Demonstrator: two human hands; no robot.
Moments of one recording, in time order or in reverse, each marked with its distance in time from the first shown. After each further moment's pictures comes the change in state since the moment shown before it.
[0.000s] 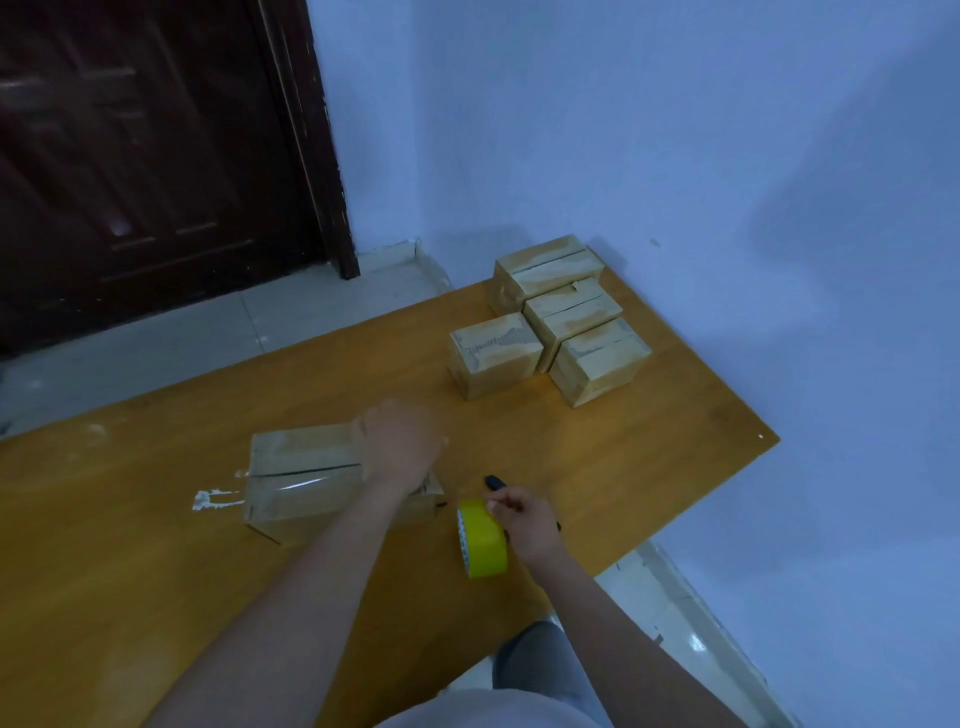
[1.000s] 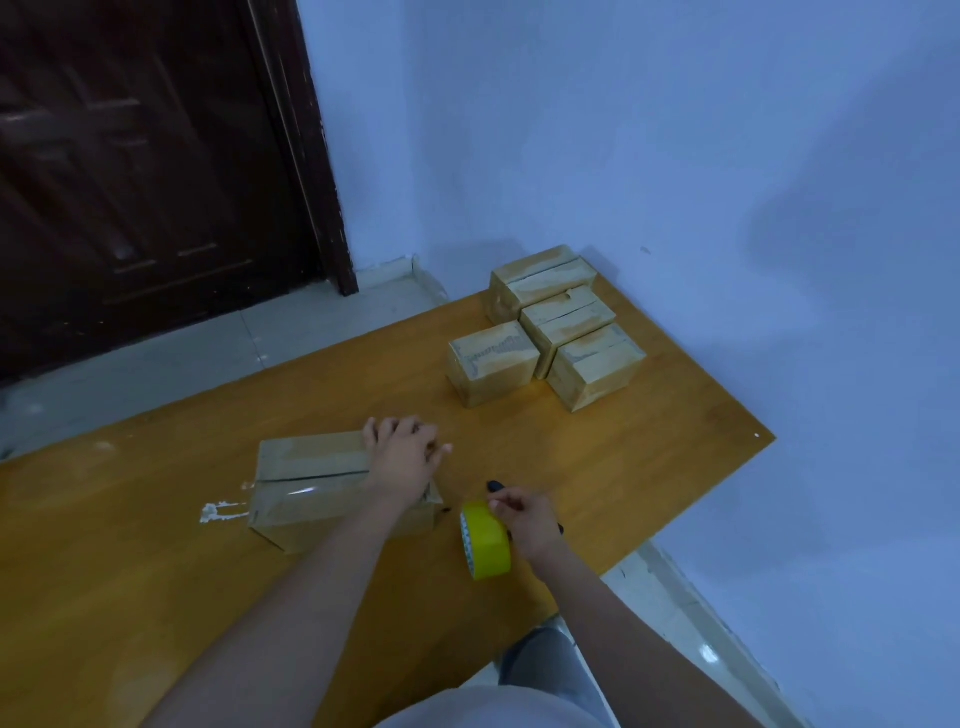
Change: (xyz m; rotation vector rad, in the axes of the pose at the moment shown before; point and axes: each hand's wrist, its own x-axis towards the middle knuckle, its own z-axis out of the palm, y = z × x) left_hand -0.002 -0.009 0.007 0.063 -0.011 0.197; right_hand 0.003 -0.003 0.003 0.013 0.024 0.033
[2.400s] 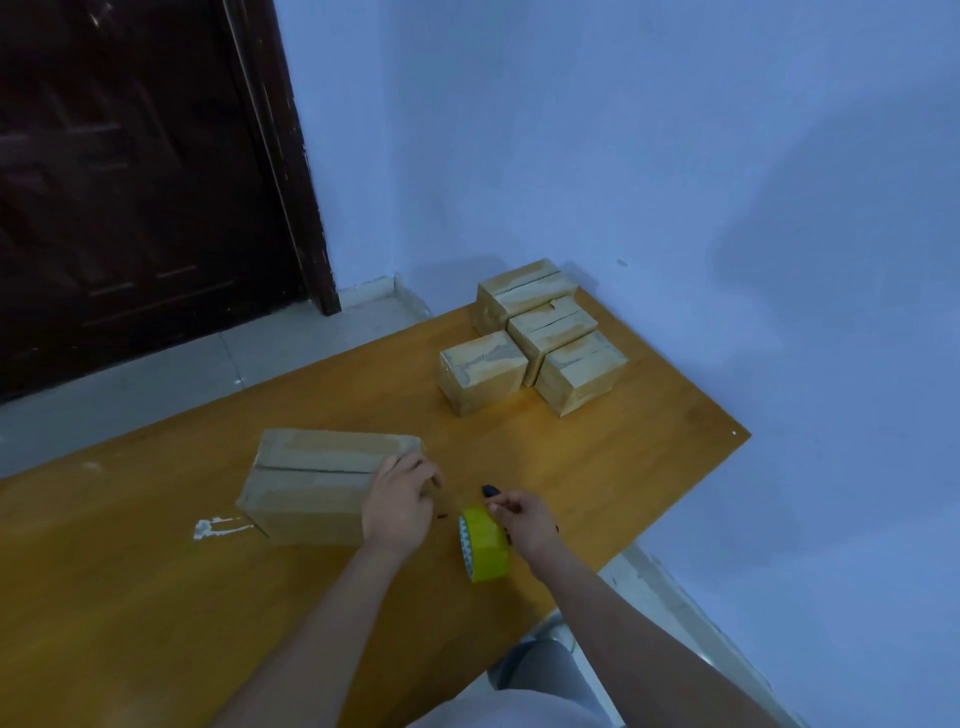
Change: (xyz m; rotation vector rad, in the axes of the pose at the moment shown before) left_hand -0.051 -0.004 0.008 -0.376 0.149 0.131; right_hand -0.013 -0.006 0.001 -0.028 0.048 0.036
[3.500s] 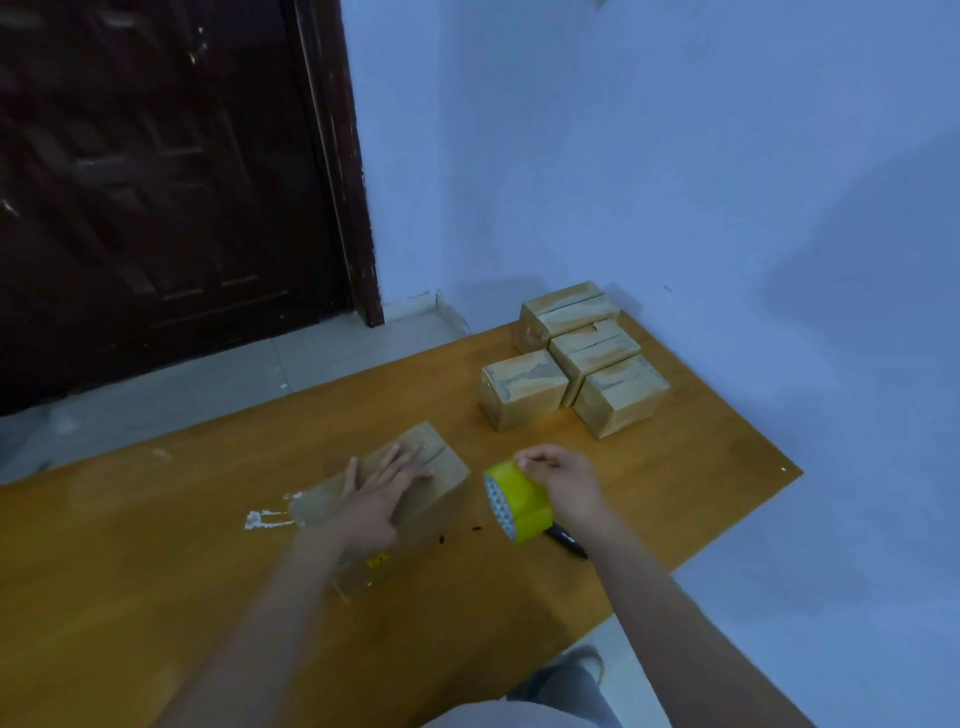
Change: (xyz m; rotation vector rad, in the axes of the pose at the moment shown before) left_hand -0.007 -0.051 -0.073 0.226 -0.499 -0.009; right_hand -0.023 -0.093 -0.021 0.112 -0.021 -0.217
